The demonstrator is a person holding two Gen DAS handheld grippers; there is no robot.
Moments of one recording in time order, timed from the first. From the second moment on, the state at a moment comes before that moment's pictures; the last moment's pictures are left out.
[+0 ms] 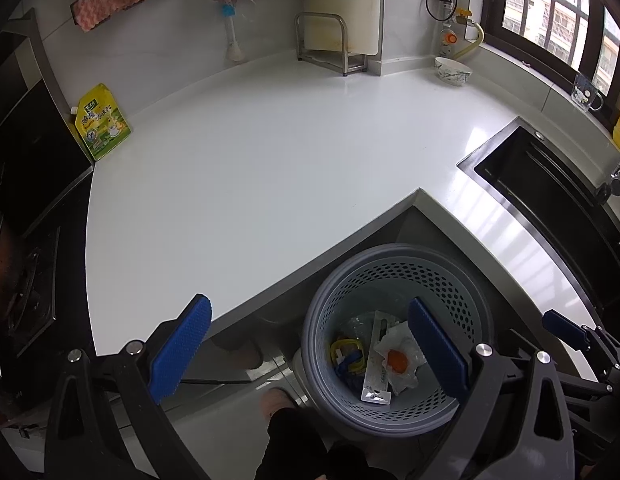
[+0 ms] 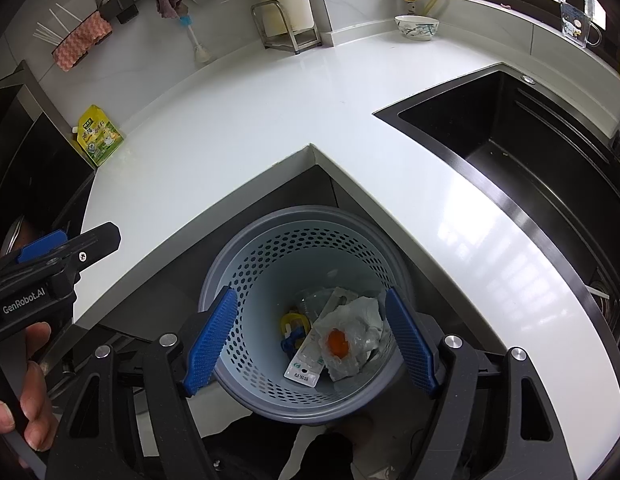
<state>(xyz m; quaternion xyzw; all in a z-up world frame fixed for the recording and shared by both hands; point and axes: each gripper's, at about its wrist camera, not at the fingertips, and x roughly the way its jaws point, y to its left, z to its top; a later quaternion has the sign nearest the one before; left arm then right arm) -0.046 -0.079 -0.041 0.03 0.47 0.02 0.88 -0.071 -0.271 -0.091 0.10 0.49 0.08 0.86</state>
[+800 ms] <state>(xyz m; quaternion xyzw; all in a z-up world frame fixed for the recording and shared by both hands) -0.051 -0.074 -0.041 0.03 0.47 0.02 0.88 -0.075 -0.267 -0.090 0.09 0.49 0.08 0.86</state>
